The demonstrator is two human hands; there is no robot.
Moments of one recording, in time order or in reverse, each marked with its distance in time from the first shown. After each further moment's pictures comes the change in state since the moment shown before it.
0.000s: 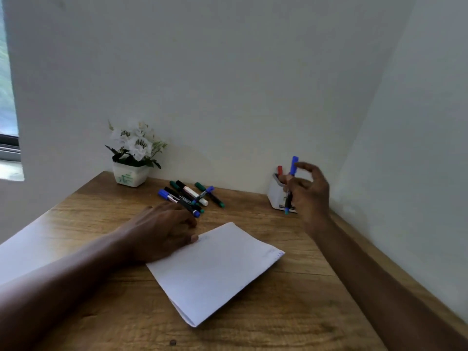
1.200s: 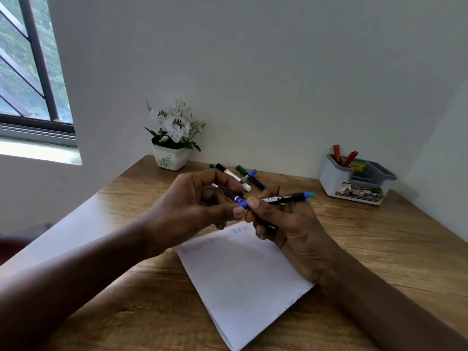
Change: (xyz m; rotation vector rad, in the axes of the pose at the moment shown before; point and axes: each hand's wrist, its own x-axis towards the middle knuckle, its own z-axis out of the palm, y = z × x) left_hand -0.018 0.010 -0.008 -1.173 0.243 0.027; right_hand -0.103 0.004 0.066 0.335 -0.804 0.264
